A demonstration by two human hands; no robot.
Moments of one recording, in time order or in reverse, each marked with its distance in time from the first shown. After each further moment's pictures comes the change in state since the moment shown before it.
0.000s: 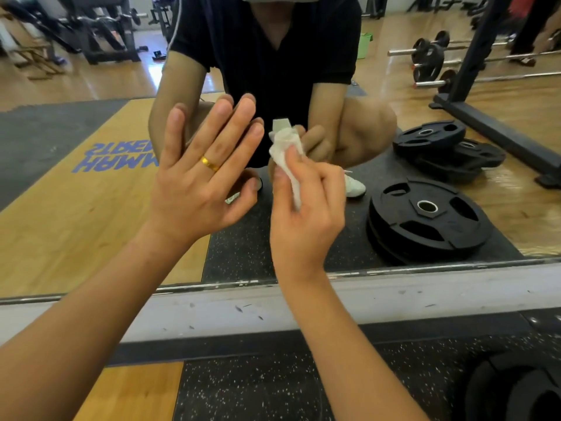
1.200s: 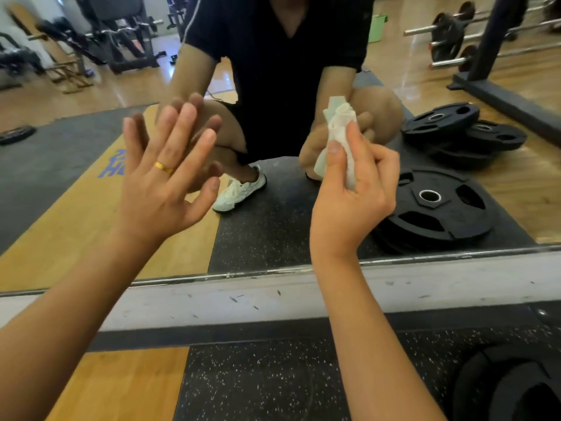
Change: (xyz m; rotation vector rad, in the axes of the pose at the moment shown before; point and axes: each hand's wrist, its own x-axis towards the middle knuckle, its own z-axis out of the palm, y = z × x) left_hand 0.015 0.001 -0.016 -0.050 -0.121 0.035; right_hand 0.059 0.049 -0.058 0.063 0.242 0.192
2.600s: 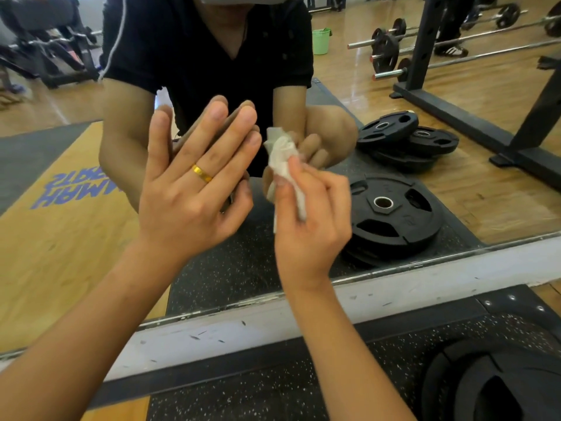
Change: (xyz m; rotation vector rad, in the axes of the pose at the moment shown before) left_hand 0.096 0.083 0.030 -0.127 0.128 0.019; right_hand 0.019 0.023 -0.012 -0.069 -0.110 -0.190
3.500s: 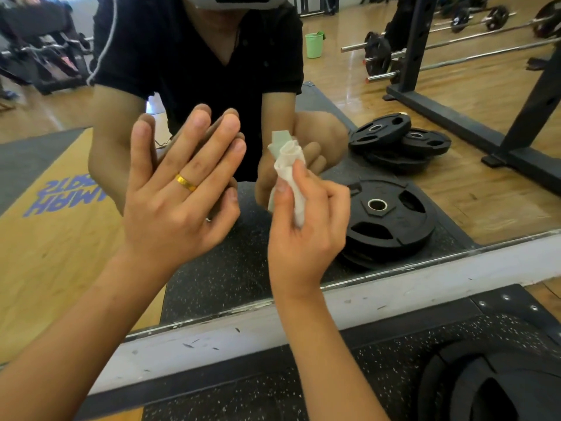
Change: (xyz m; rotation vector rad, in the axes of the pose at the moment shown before) left_hand -0.003 -0.002 0.002 -0.016 -0.019 0.026; right_hand 0.001 0.000 -0.001 -0.043 0.057 0.052
